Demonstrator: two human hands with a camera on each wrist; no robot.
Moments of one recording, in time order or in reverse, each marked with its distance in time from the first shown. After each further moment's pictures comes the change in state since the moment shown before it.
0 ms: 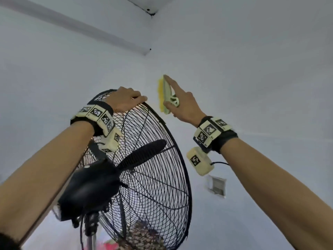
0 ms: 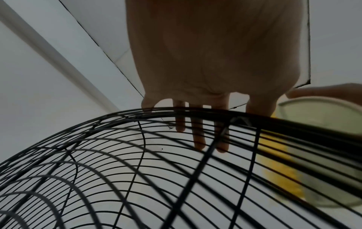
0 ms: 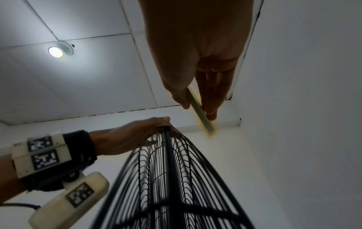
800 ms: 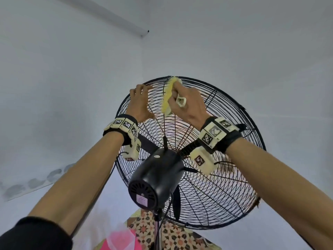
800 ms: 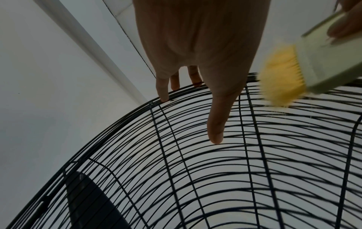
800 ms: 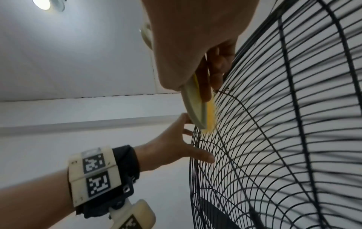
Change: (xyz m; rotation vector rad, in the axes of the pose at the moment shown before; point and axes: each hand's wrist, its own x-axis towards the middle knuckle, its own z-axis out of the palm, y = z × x) left_hand -0.034 -0.208 0.055 -0.262 0.260 0.100; right_hand 0.051 -0.170 0.194 -0.310 0.166 0.075
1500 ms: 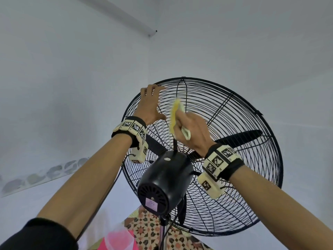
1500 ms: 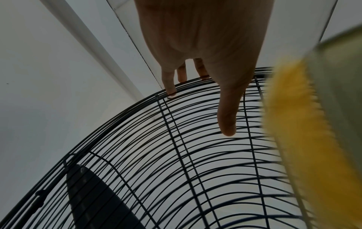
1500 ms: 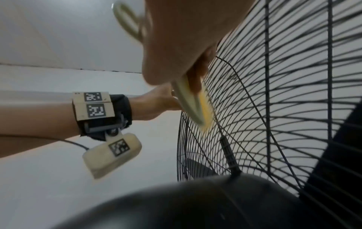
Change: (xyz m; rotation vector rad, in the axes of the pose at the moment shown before) left_hand 0.000 -0.017 0.006 -0.091 0.045 0.079; right_hand -0.052 0.003 0.051 -0.128 -0.083 -0.183
